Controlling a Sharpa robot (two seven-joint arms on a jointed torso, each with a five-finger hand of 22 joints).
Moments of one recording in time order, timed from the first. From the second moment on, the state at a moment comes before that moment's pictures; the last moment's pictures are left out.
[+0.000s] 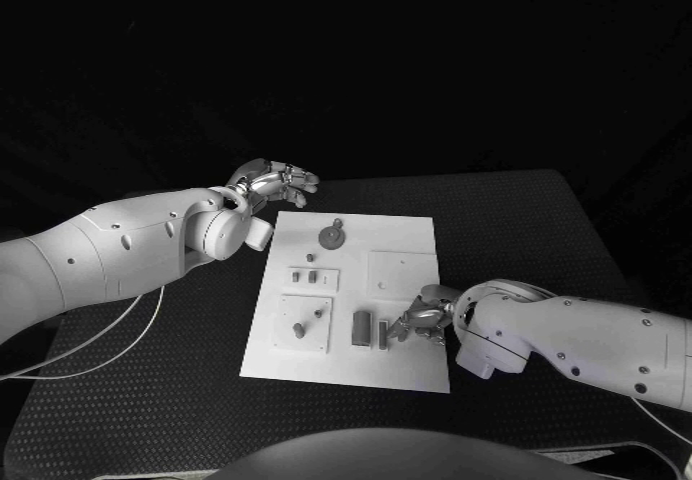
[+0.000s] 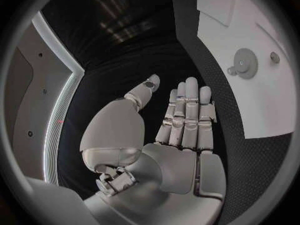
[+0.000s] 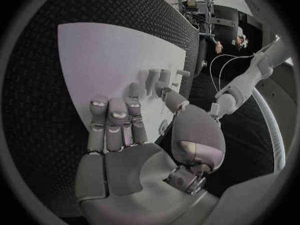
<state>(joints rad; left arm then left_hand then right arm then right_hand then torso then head) 1.23 -0.73 -0.12 1.17 -0.19 -0.20 0.24 1.06 -0.12 0.52 -0.22 0.06 0.86 0.18 0.27 0.54 1.12 0.12 0.18 0.27 0.98 0.03 0.86 0.42 0.02 0.79 -0.07 0.63 1.31 1.14 -0.70 -0.25 1.58 -0.88 -0.20 -0.55 0.76 -0.25 0.73 -0.24 0.05 1.10 0.08 0.26 0.57 1.18 -0.03 1.16 1.05 1.29 -0.13 1.20 1.11 0.23 1.02 -0.05 1.28 1.08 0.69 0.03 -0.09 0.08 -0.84</state>
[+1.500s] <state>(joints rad) 1.23 -0.73 -0.12 1.17 -0.19 -0.20 0.24 1.06 -0.12 0.52 -0.21 0.06 0.86 0.18 0.27 0.54 1.12 0.12 0.18 0.27 0.98 0.03 0.86 0.42 0.03 0.79 -0.07 0.63 1.31 1.12 -0.66 -0.25 1.57 -1.05 -0.12 -0.52 0.79 0.00 0.62 -0.29 0.05 1.13 0.06 0.28 0.59 1.21 -0.06 1.16 1.06 1.30 -0.15 1.20 1.11 0.23 1.02 -0.07 1.28 1.06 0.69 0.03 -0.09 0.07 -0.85</state>
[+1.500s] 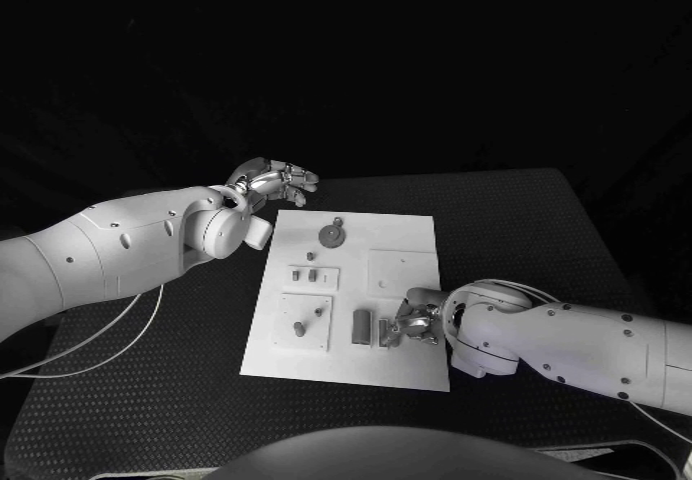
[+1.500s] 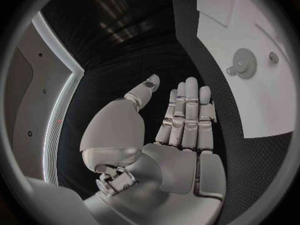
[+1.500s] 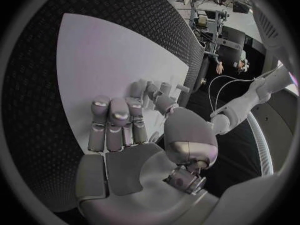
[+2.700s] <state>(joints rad) 1.23 -0.73 -0.12 1.15 -0.19 -0.20 0.24 1.06 -0.12 0.52 -0.21 0.06 0.86 0.18 0.27 0.54 1.11 0.12 0.18 0.27 0.98 0.03 0.86 0.42 0.02 0.79 -0.07 0.63 1.31 1.18 -0.77 -0.23 1.50 -0.91 -0.20 -0.26 0.81 -0.20 0.74 -0.28 0.05 1.06 0.07 0.23 0.57 1.19 -0.02 1.15 1.08 1.30 -0.12 1.19 1.11 0.23 1.02 -0.06 1.29 1.05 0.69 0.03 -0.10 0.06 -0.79</state>
